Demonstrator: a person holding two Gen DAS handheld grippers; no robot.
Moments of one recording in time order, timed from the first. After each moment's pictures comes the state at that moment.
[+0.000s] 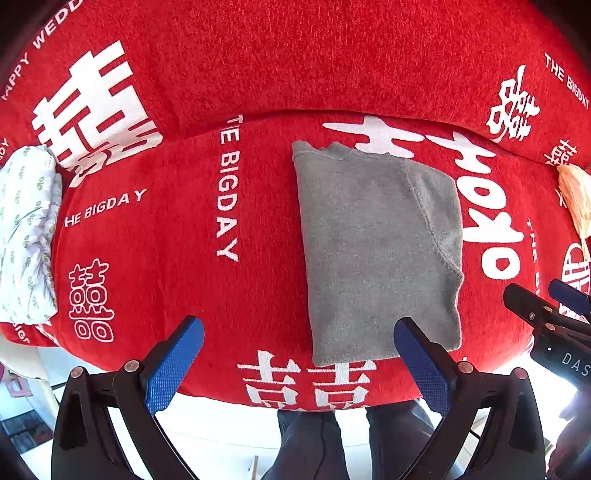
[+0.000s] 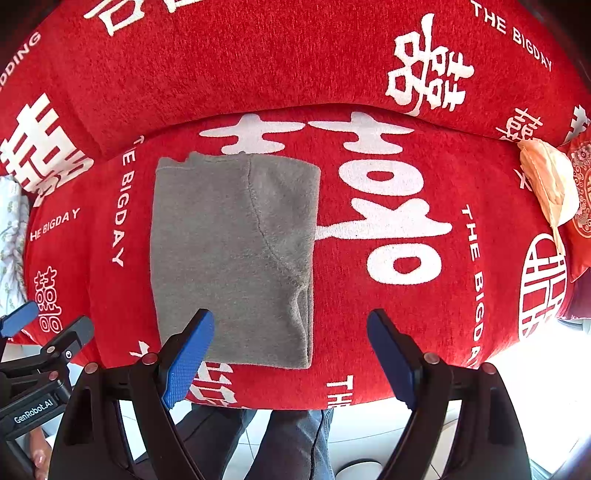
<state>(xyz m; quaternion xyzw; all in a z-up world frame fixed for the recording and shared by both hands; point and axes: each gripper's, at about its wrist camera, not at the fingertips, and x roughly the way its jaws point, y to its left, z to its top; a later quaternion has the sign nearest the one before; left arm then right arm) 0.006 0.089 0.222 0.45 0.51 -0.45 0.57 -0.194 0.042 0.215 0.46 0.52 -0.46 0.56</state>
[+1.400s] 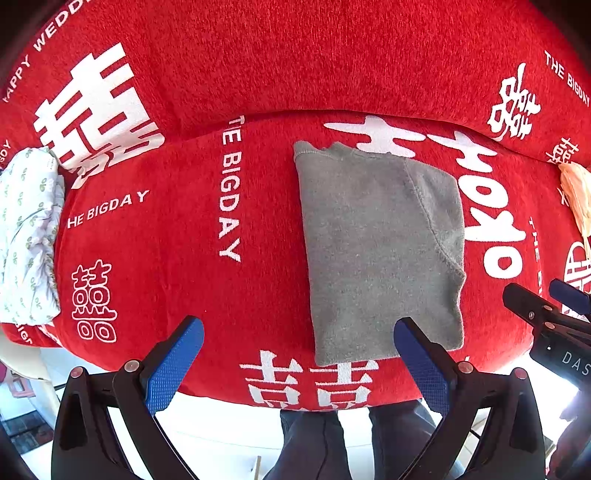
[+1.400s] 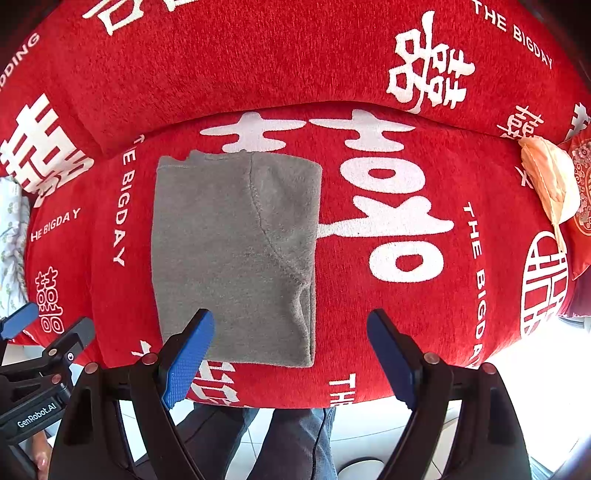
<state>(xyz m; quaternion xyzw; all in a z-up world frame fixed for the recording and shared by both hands) 0.005 0.090 0.223 0.45 0.51 -0.45 0.58 -0.191 0.044 0.213 0.46 0.52 -0.46 0.56</state>
